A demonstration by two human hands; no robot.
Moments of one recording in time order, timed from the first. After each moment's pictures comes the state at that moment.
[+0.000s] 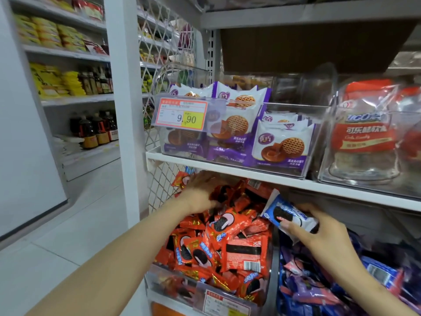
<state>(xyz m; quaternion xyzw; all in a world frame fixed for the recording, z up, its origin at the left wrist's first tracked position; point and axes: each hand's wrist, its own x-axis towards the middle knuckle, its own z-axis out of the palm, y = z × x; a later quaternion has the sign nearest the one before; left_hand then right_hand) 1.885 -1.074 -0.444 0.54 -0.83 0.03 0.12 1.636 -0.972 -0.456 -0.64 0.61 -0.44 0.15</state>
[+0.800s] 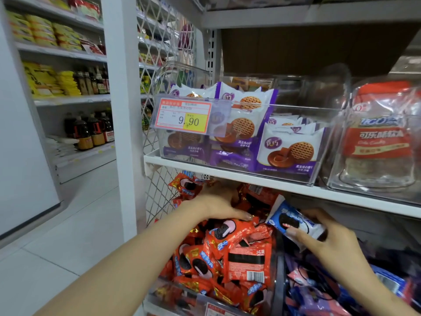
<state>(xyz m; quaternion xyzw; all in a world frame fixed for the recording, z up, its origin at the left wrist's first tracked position) 1.848 -1.065 -0.423 0.55 -0.83 -0.06 0.04 1.631 -0.975 -0.454 -0.65 0.62 -0.42 0.14</state>
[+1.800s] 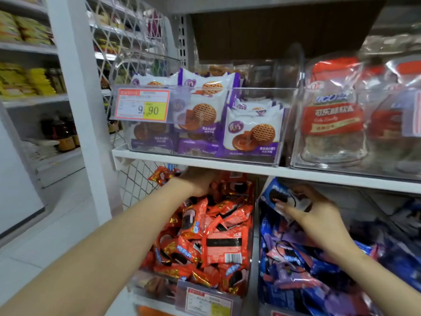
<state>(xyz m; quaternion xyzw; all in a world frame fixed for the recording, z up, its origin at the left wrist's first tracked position) 1.845 -1.096 -0.426 0.57 -0.81 -0.10 0.03 1.607 -0.990 -0.461 -0.62 0.63 -0.46 0.11</state>
